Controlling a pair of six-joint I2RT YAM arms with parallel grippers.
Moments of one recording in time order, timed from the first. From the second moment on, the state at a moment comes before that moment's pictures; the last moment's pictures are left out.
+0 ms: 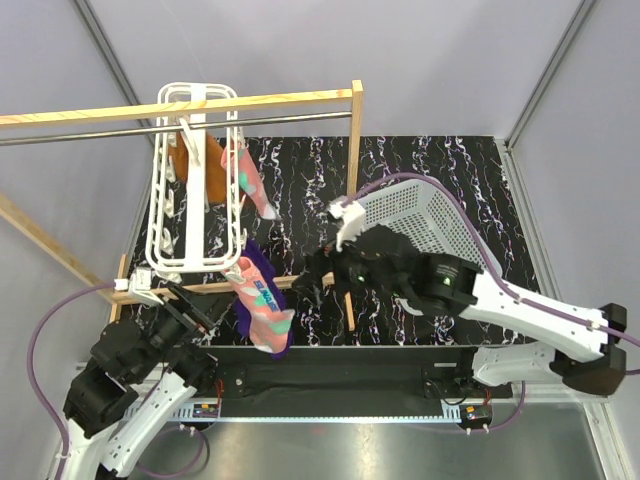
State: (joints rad) left arm -0.61 0.01 0.74 -0.91 -0.08 -0.97; right arm 1.20 1.23 1.32 -0.49 0.14 0.48
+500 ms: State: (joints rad) left arm -0.61 0.01 0.39 -0.54 0.14 -0.96; right arm 1.20 0.77 0.50 -0.02 0.35 0.62
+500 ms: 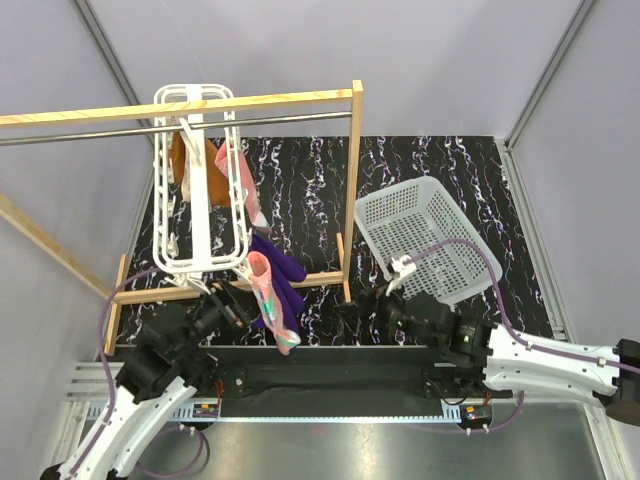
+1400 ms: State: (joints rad) left arm -0.61 0.01 0.03 0.64 0.51 -1.24; right arm 1.20 0.46 0.05 0.46 0.45 0.67
